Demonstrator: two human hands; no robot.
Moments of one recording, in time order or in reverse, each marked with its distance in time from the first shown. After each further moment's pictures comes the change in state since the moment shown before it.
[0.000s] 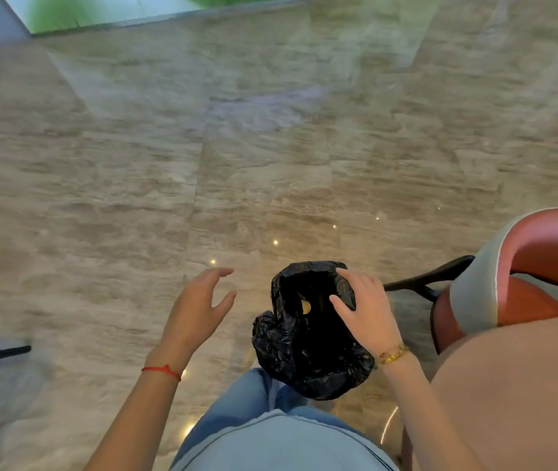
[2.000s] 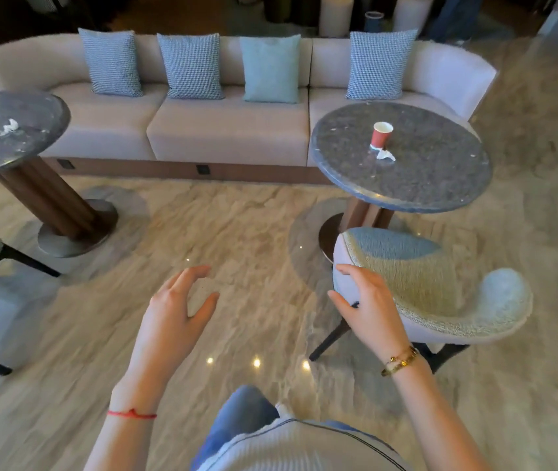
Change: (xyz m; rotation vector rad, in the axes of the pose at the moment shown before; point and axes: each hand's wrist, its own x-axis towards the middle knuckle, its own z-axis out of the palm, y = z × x) left_hand -0.758 -0.511 -0.460 0.079 1.365 -1.507; right_hand -0.357 -1.018 0.617 0.083 -0.983 -1.633
